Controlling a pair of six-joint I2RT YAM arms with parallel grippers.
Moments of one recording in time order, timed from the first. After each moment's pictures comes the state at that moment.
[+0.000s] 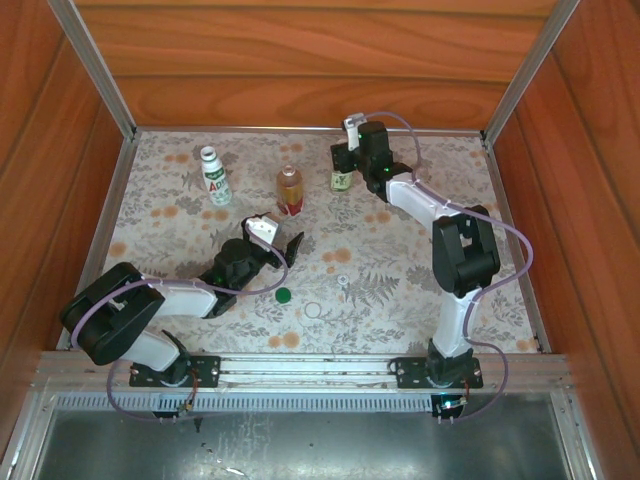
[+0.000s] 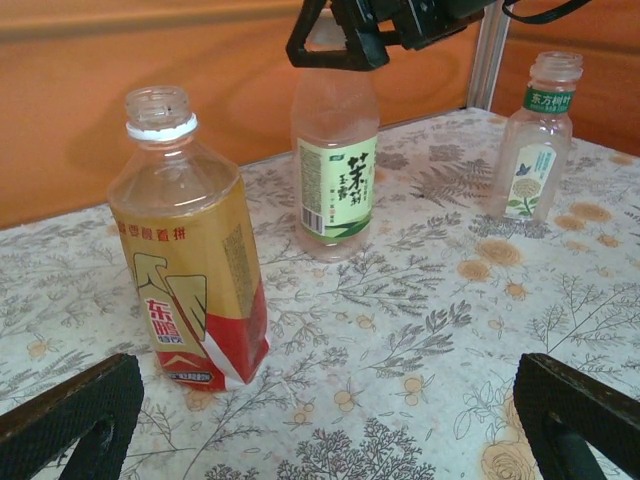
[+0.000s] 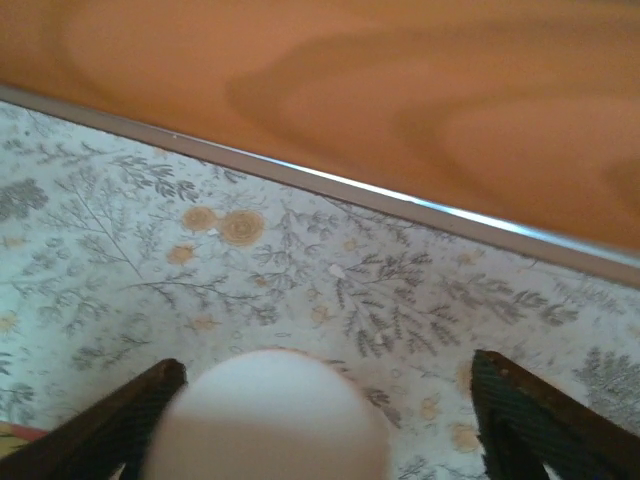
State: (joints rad) left arm -0.75 1.45 0.35 0.96 -0.15 -0.03; right arm 0.44 1.94 1.47 -0.01 0.03 -0.03
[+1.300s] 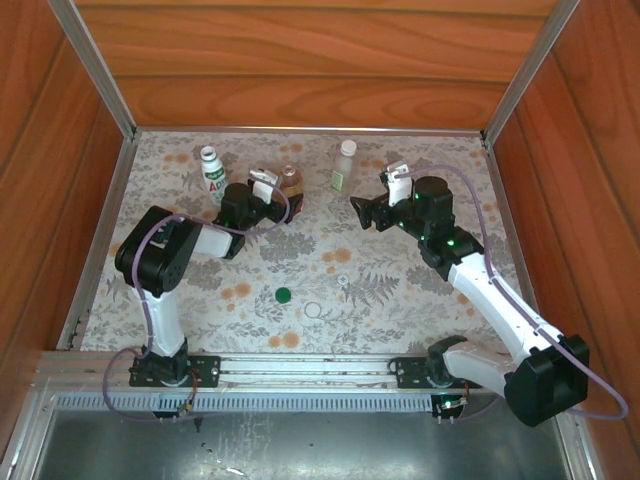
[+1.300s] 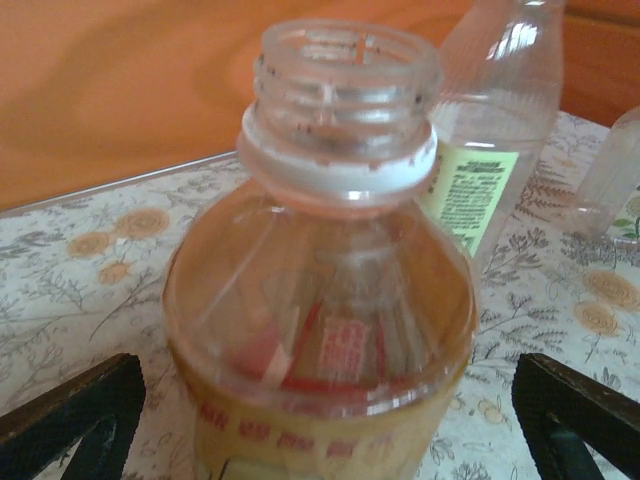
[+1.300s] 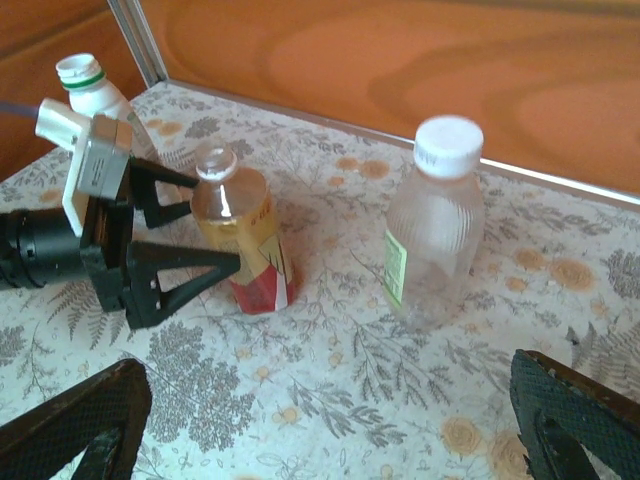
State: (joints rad) left arm -0.43 1.93 0.81 0.90 0.29 -0.04; right arm 0.44 1.10 0.86 -0.15 -0.20 0.00
